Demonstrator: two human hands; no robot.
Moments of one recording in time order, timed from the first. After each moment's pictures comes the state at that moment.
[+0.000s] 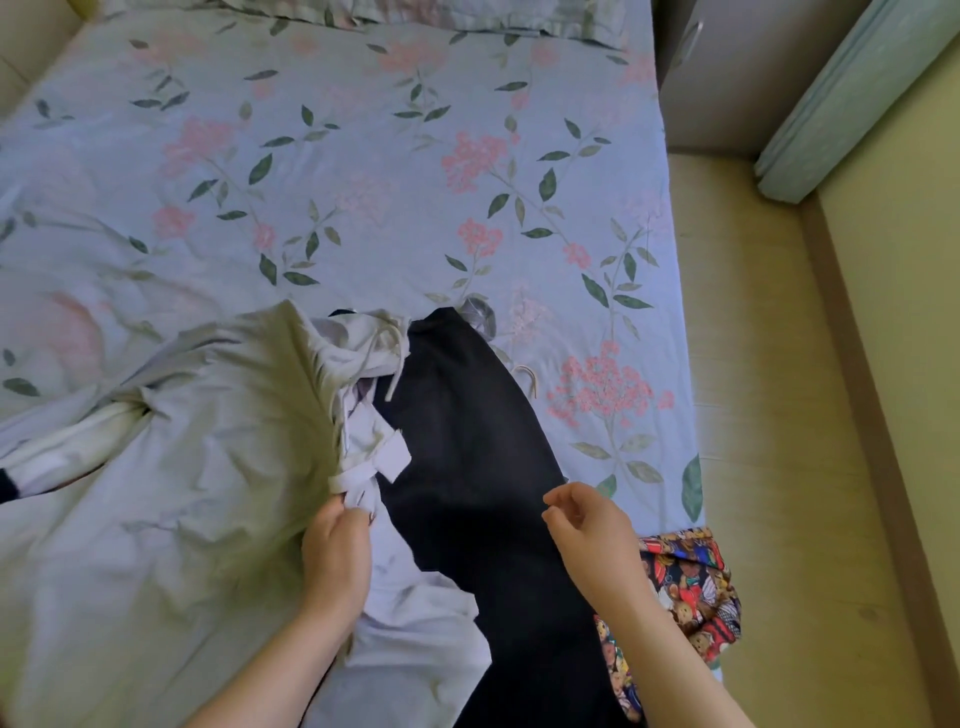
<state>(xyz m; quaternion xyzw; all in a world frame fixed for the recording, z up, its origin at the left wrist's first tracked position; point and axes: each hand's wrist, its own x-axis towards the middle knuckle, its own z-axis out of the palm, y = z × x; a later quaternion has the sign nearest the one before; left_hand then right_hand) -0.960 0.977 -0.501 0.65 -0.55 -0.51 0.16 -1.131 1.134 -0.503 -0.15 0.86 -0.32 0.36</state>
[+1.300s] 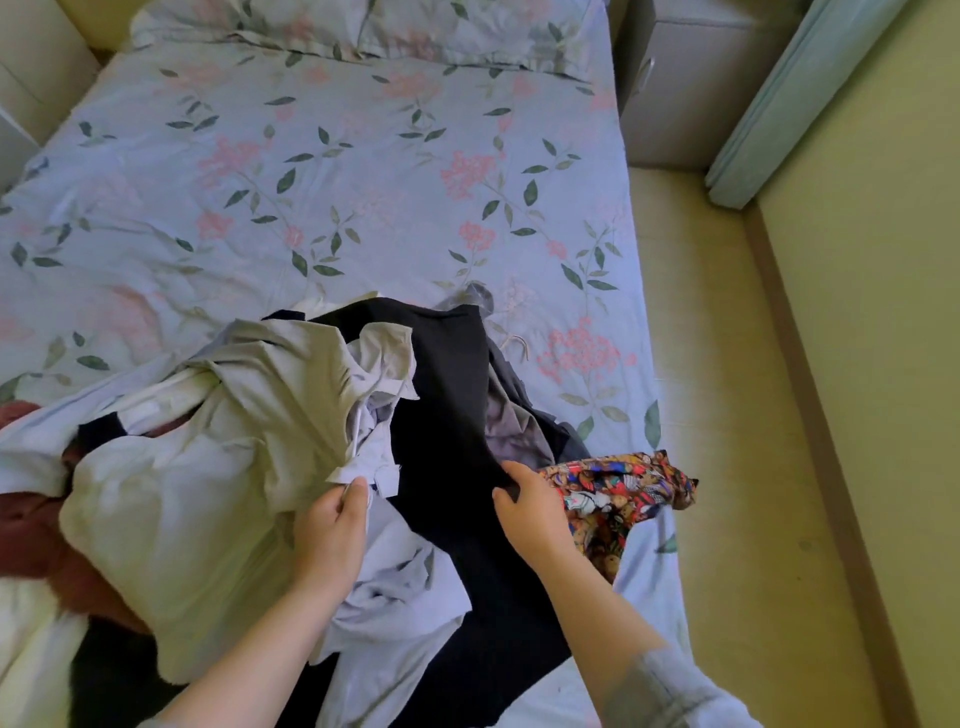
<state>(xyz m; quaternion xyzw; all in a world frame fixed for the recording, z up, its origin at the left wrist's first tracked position) -0.837 0.999 -0.408 0.61 -0.65 -0.44 0.12 -1.010 1.122 -0.445 -0.24 0.85 -0.31 0.36</state>
